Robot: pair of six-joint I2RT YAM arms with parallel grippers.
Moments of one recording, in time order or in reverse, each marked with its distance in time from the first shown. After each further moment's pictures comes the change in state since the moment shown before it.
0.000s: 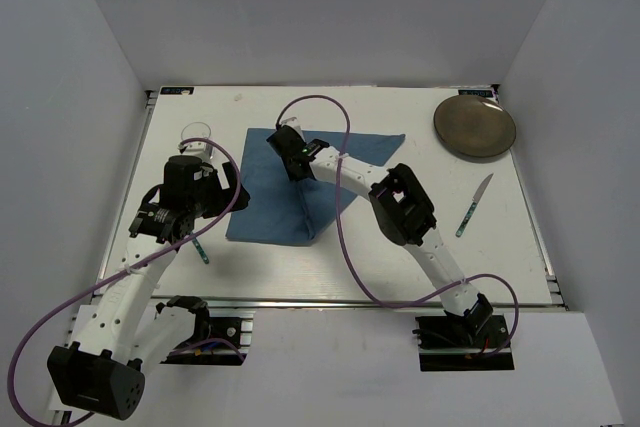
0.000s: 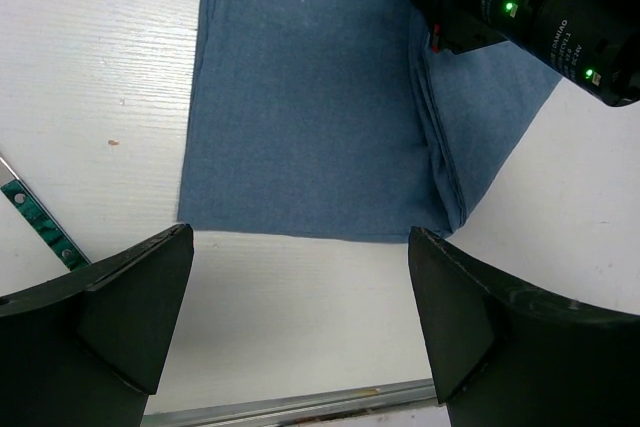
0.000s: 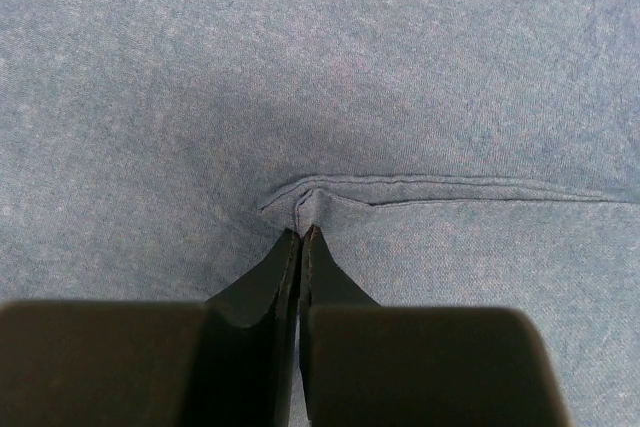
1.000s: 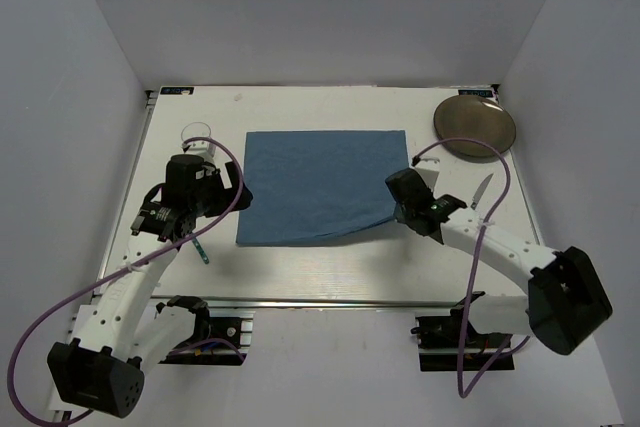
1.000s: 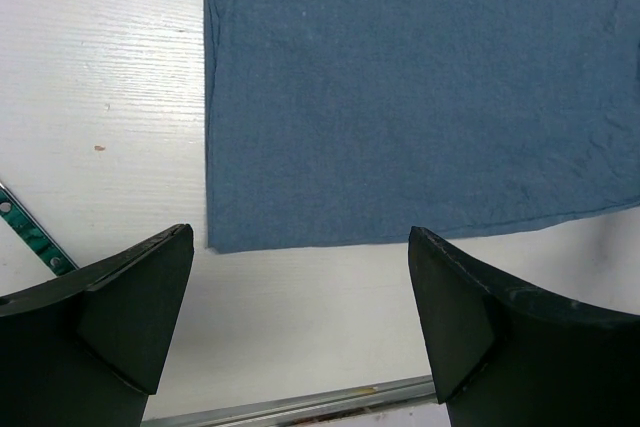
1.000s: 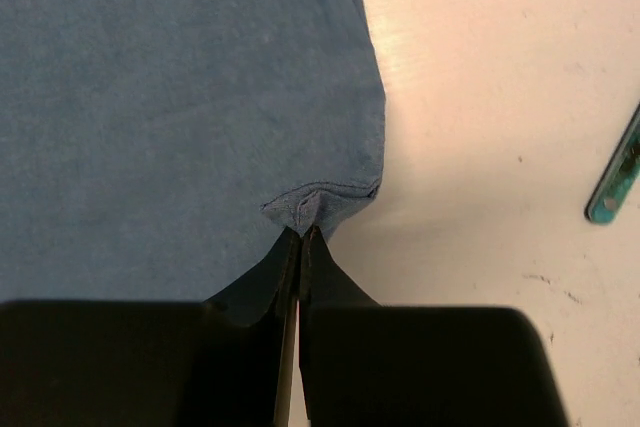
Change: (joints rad) left arm -0.008 0.013 0.000 0.015 0.019 0.004; right arm -0.213 -1.144 -1.267 0.124 0.116 0.349
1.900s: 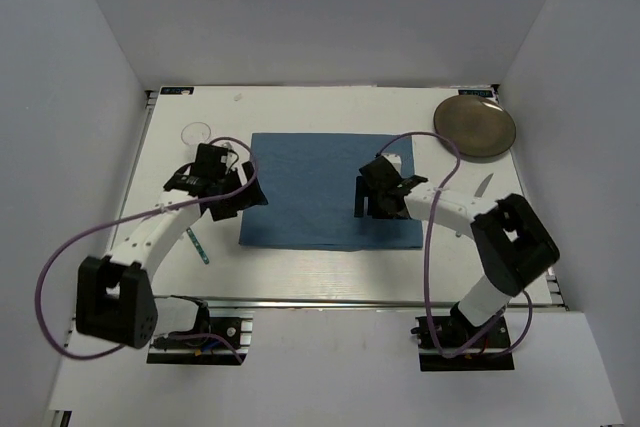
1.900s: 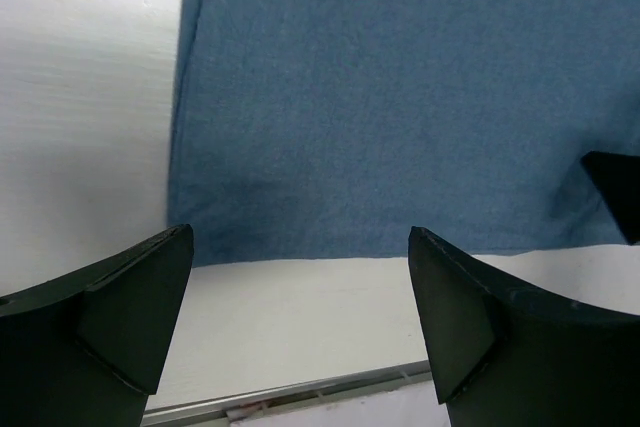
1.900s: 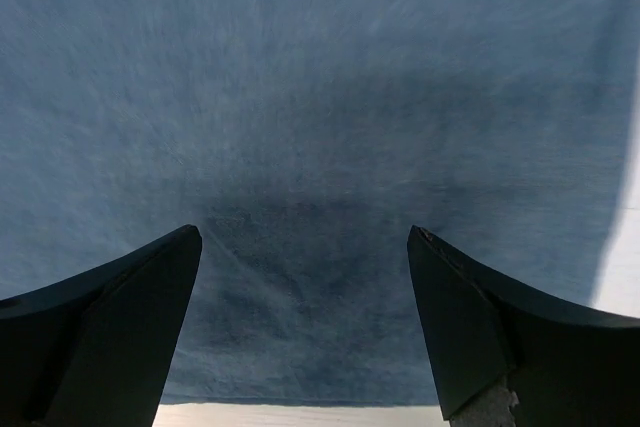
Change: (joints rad) left arm -0.001 0.330 0.026 0.040 0.079 -0.130; right arm 0.008 0.310 0.151 0.069 -0.209 -0.080
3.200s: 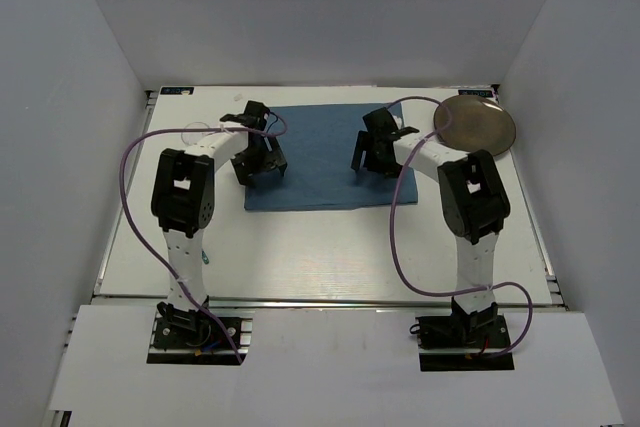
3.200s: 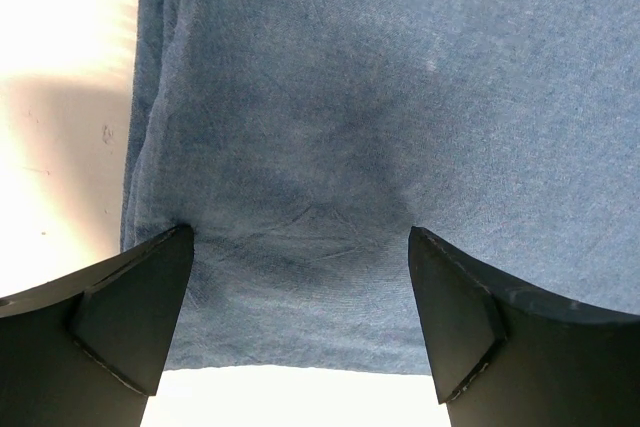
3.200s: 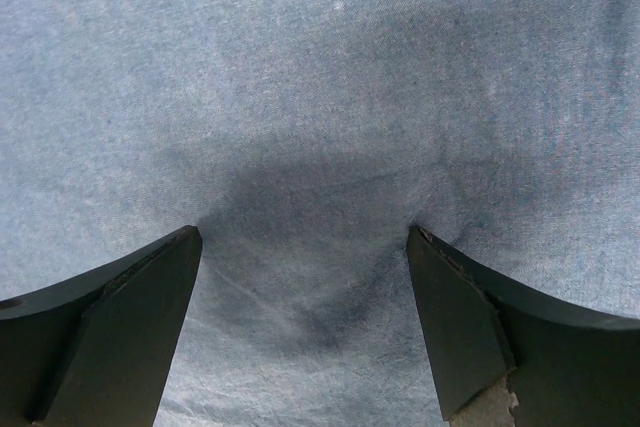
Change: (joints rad) left arm -0.037 0.855 0.701 -0.172 -0.162 -0.111; right arm -0.206 0.468 0.552 -0.109 -0.137 -0.014
